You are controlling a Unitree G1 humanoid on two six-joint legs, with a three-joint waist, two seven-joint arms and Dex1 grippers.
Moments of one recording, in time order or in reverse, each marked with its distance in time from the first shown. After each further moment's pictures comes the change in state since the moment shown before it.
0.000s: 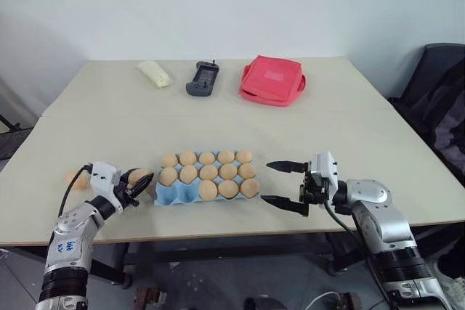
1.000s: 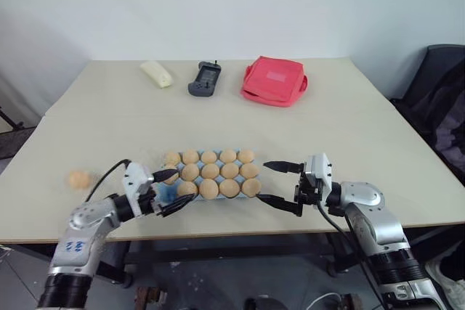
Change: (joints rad) left arm 0.106 0.070 -0.137 -0.333 -0.064 0.079 -0.220; right arm 0.004 0.025 0.018 0.011 -0.001 -0.028 -0.052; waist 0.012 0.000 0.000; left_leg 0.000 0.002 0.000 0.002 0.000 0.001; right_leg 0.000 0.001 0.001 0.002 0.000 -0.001
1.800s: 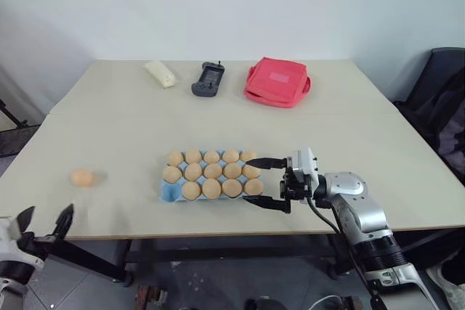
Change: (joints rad) left arm 0.384 -0.164 0.592 -0.046 -0.097 -0.042 0.460; right arm -0.105 0.055 0.057 0.038 0.007 -0.004 0.088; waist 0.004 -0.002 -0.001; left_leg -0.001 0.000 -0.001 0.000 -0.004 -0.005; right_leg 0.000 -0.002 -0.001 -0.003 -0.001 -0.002
